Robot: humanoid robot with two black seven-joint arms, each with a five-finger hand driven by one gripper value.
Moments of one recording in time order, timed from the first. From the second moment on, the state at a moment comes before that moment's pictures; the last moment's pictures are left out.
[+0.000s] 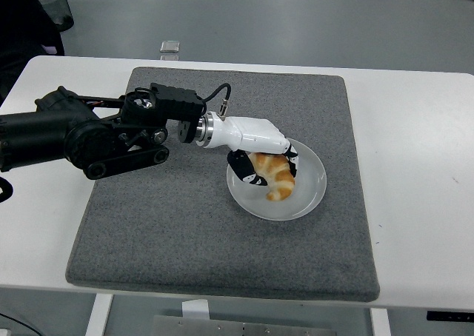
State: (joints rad) left arm -1.25 0.31 0.08 -1.09 1.46 -0.05 -0.39; right arm 0.06 0.00 -0.15 0.15 0.03 -0.02 -0.06
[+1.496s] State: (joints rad) left arm -1.22 0.31 -0.04 -1.13 1.43 0.00 -0.40; right arm 0.06 0.00 -0.15 0.15 0.03 -0.02 -0.06
